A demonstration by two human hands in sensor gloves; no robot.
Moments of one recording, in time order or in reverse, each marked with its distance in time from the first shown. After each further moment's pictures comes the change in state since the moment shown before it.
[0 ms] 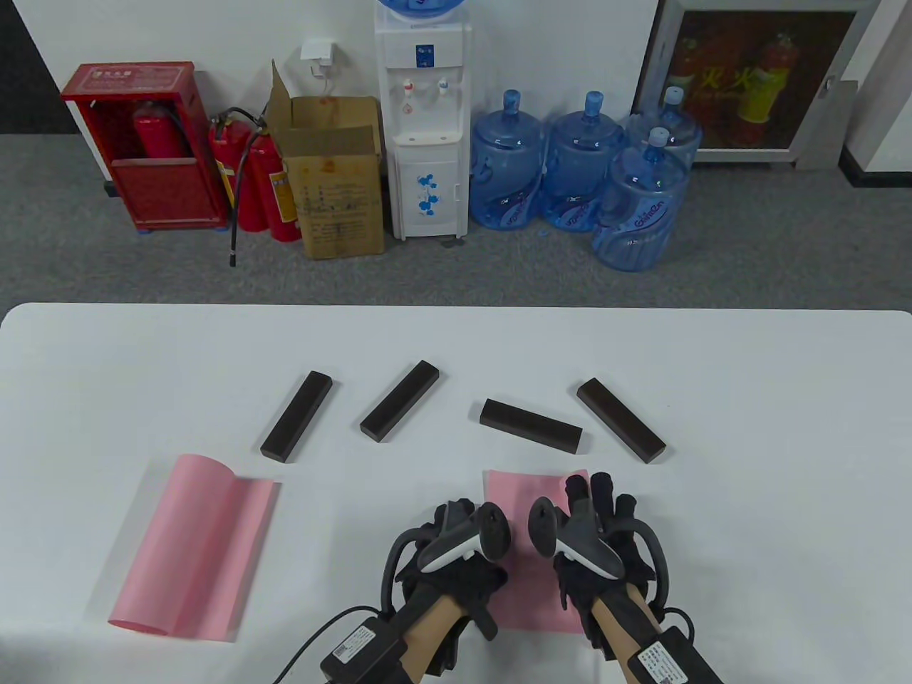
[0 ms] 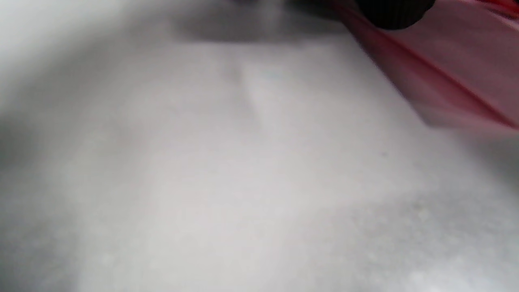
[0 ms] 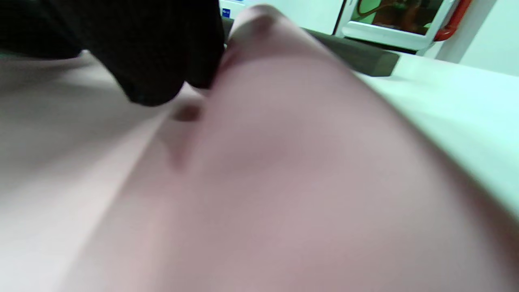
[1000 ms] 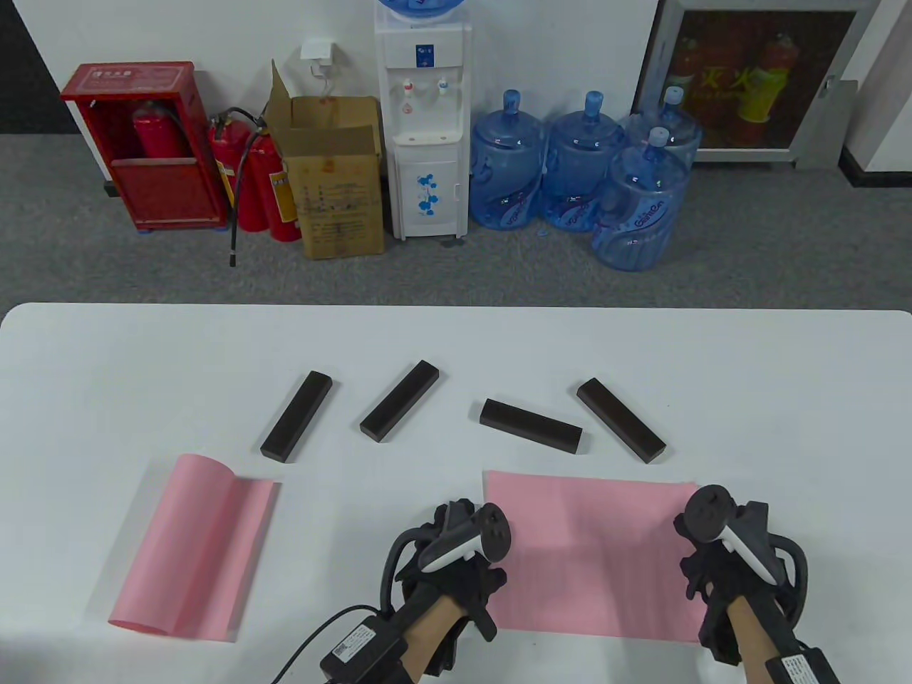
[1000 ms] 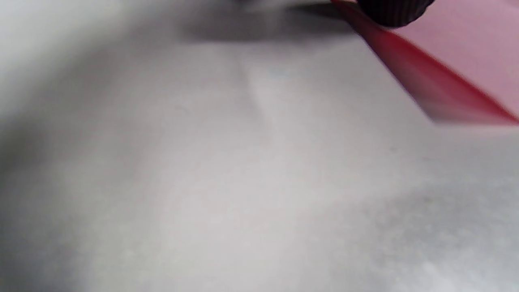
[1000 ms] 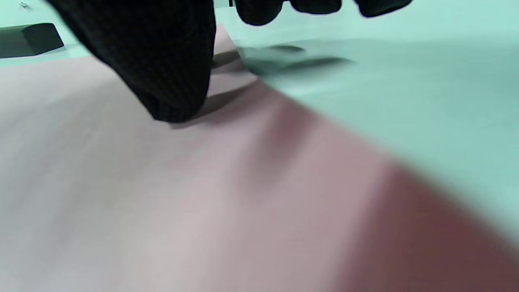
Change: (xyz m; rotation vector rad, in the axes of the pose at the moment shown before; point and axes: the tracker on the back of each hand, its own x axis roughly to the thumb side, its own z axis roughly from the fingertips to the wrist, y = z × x) left_hand 0.000 0.000 0.001 -0.006 0.005 -0.023; right_hand -0.173 0.043 -0.007 0.082 0.242 -0.329
